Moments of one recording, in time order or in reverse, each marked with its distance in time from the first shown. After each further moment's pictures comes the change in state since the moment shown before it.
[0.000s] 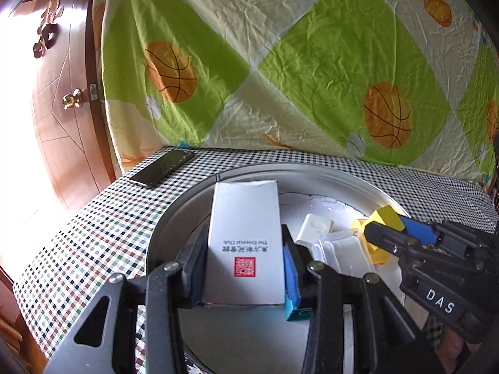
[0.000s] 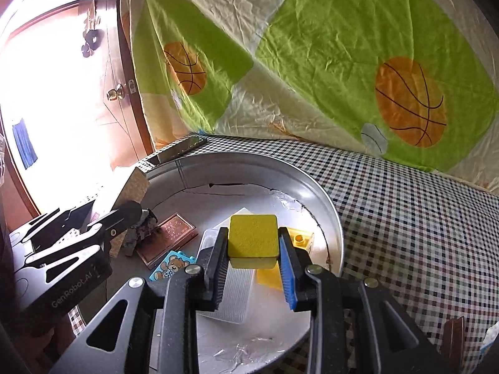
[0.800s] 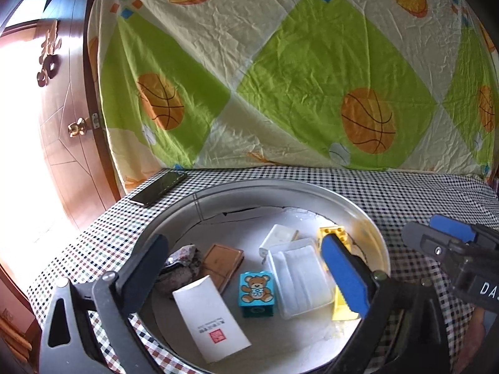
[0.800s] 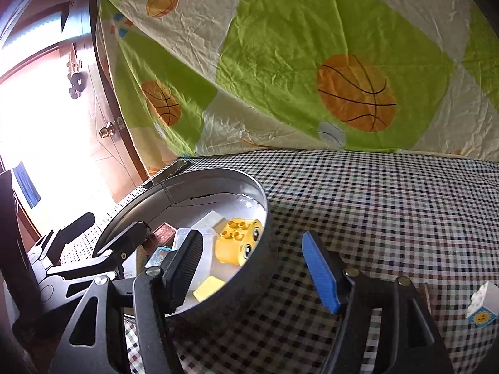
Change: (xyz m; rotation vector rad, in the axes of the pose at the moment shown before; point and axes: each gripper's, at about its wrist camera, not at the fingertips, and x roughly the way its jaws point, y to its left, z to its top) left arm -0.041 -0.062 0.002 0.057 -0.091 0.033; right arm -0.082 -0.071 -0.025 0.161 -0.094 -0.033
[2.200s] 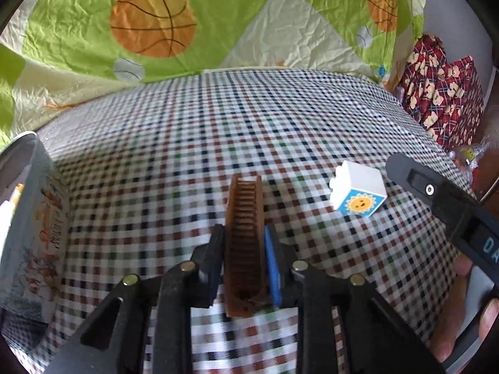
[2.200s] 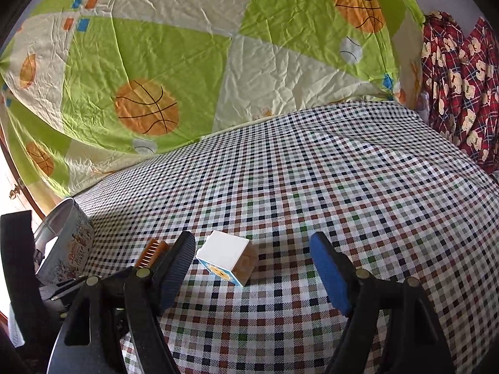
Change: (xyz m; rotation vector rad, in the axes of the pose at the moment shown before) left arm 0.024 -0.239 -0.046 0.221 0.382 -0.488; right arm -0.096 -0.187 -0.058 0.287 -0.030 -0.419
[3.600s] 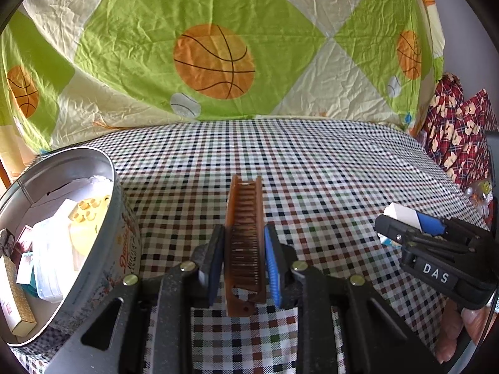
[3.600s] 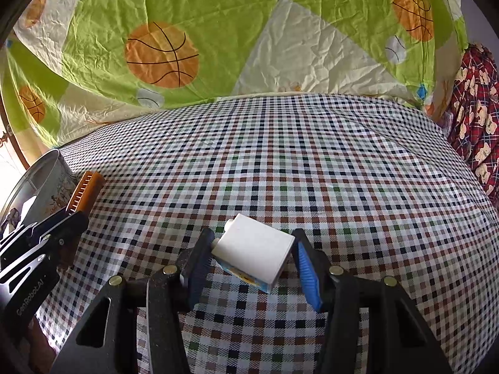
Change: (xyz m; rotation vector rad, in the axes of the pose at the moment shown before) left arm -0.029 0.049 0.006 -0.084 -0.194 0.098; right arm 0.036 0.041 0.002 -0.170 0.142 -0.028
